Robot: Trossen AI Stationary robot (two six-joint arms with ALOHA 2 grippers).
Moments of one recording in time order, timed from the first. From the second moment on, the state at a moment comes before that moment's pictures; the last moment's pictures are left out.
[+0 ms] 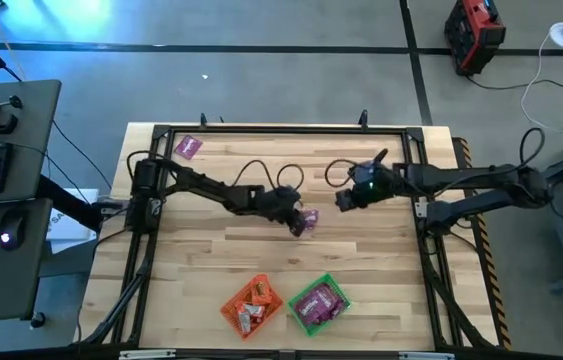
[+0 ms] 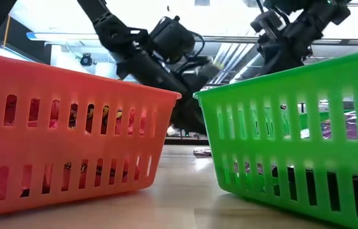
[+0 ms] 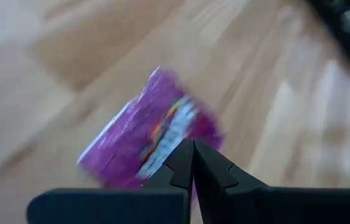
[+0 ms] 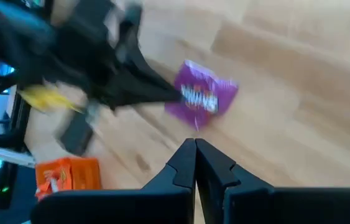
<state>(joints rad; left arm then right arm) 0.05 2.01 1.11 0.18 -0.01 -0.73 -0.13 1.12 0.77 -0.49 -0.06 1.05</state>
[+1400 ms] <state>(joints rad) 0.10 1.99 0.92 0.32 0.14 -0.50 -0.09 1.70 0.60 0.35 -0.15 1.75</state>
